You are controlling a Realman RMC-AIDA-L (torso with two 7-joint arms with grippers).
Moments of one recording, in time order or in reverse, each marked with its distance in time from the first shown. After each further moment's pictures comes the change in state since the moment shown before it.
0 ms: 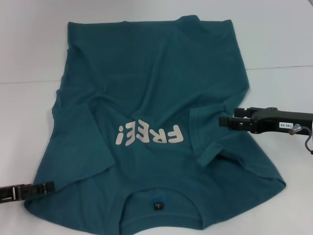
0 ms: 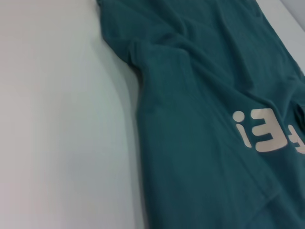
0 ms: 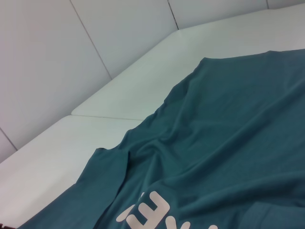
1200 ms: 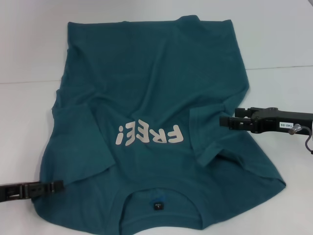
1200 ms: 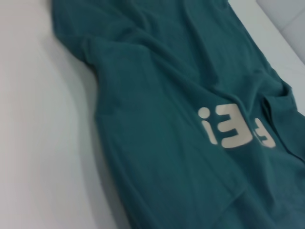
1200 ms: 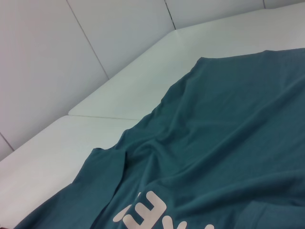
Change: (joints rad) left arm -0.022 0.000 -0.001 0.003 -0.001 0.059 0.012; right arm 0.001 -0.002 0.000 0.006 0.000 0.009 0.000
